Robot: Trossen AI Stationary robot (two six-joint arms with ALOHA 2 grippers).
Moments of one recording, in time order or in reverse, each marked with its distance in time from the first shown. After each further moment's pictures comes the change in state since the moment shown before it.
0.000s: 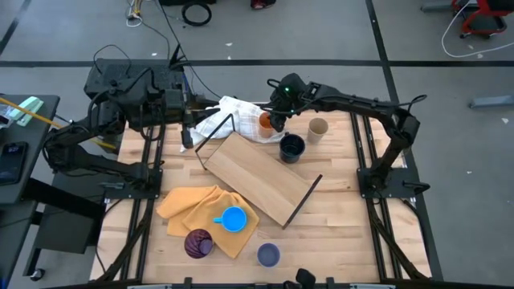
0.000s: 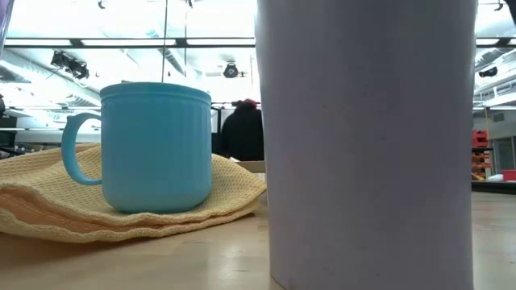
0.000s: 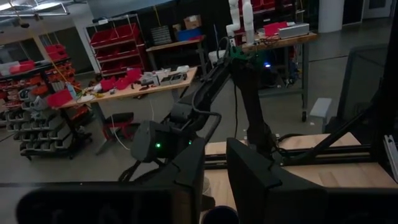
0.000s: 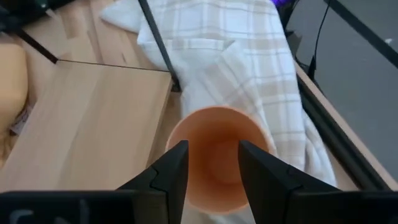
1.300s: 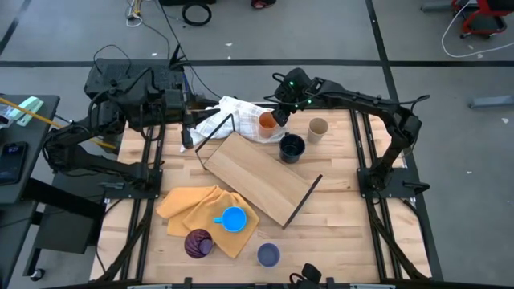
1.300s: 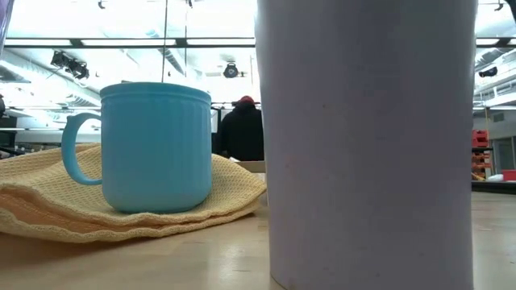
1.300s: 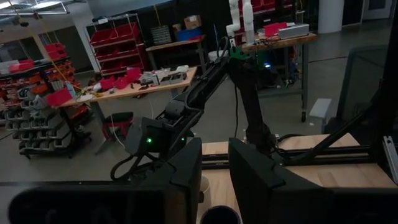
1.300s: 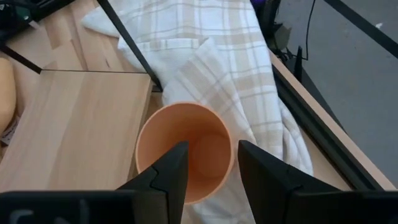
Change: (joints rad) left arm 0.000 0.000 0.000 0.000 0.000 -0.007; right arm -0.057 -0.008 0.000 -0.023 -0.023 0.022
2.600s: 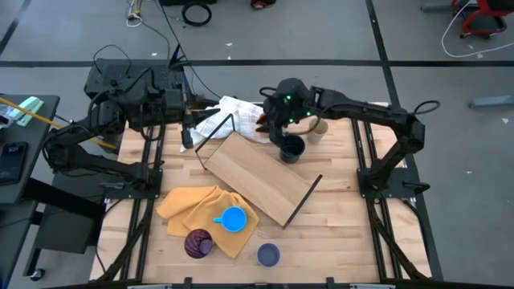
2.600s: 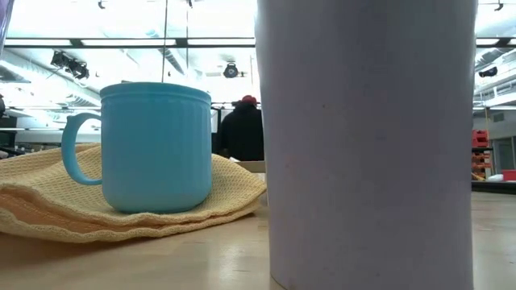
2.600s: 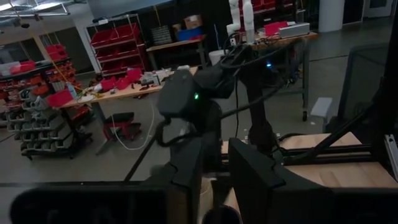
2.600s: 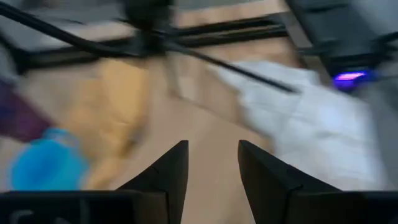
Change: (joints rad) left arm 0.006 0.000 0.000 0.000 0.000 0.007; right arm 0.262 -0.066 0.177 -0.056 0.004 -0.140
